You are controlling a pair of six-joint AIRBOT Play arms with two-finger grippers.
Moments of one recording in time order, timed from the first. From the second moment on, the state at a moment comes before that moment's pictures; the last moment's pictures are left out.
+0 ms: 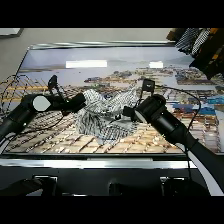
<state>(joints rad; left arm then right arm) -0.36 -1.22 1.09 1.23 -0.81 -2.15 0.68 -1.22 1.20 -1.85 1.22 2.55</state>
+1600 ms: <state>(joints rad) 0.76 -1.38 1.23 1.34 -0.88 -1.17 0.68 -1.22 1.28 -1.91 1.20 2.57</state>
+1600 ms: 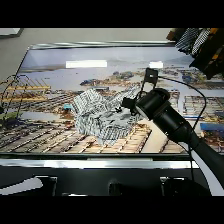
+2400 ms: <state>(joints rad) 0.80 -1.57 1.23 1.33 -0.89 -0.99 0.68 -1.22 1.28 -1.91 1.21 2.57</state>
